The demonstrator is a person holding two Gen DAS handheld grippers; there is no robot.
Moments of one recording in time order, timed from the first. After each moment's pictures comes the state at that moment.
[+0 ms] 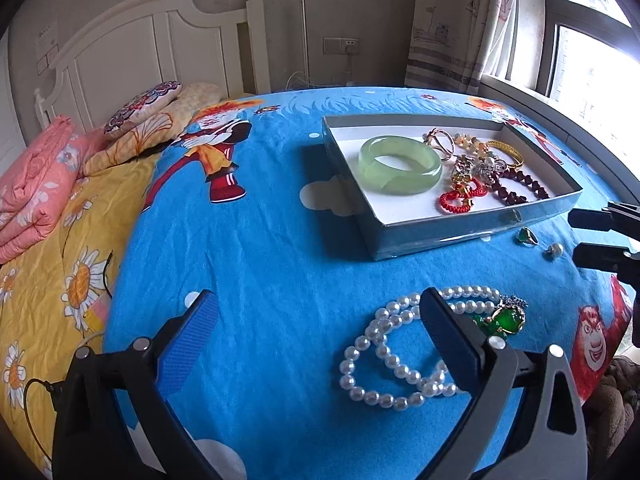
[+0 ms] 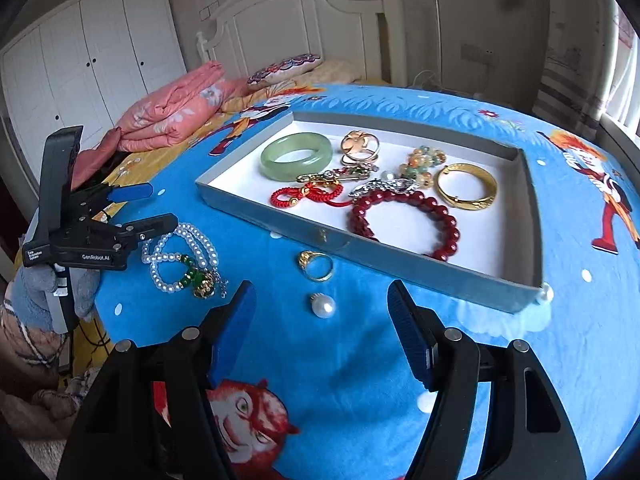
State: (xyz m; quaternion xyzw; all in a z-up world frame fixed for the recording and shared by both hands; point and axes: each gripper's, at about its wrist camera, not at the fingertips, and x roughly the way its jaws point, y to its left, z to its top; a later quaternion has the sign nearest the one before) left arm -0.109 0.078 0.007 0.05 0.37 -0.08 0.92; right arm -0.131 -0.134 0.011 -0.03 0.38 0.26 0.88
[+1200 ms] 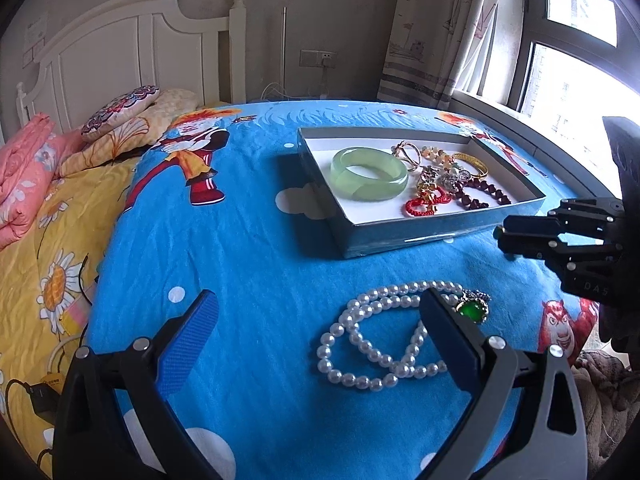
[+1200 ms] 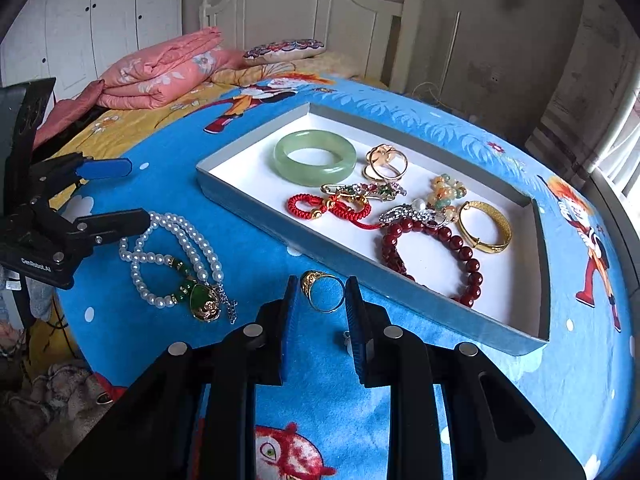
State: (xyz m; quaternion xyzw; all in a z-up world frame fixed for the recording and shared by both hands) left arm -0.126 0.085 0.013 0.02 0.35 -0.13 0.93; right arm -0.133 -0.087 0.017 -0.13 0.37 0.22 0.89
